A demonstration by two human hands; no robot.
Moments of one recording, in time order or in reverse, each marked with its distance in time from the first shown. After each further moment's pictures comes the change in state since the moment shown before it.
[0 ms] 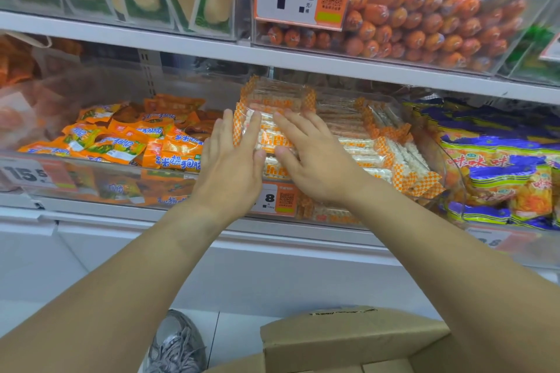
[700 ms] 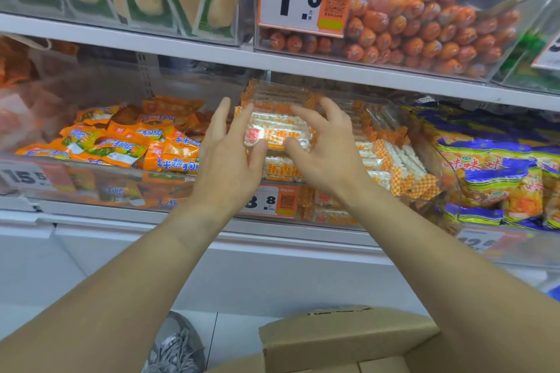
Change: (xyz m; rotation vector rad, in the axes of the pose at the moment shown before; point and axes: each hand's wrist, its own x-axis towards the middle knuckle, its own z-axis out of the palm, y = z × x) left_hand 0.008 -0.001 -0.010 -0.245 0.176 0.053; right_hand -0.003 -0.013 -0.014 0.279 0.279 0.202
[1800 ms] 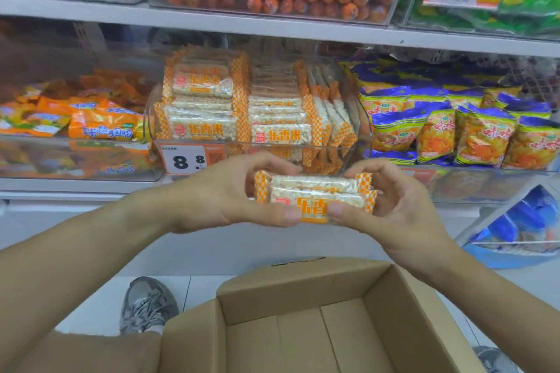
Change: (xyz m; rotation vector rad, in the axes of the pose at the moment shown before) left_hand -0.078 0.118 0.017 -0.275 -0.898 -0.040; right_hand -0.185 0.101 -0.121 0.853 -0.043 0.258
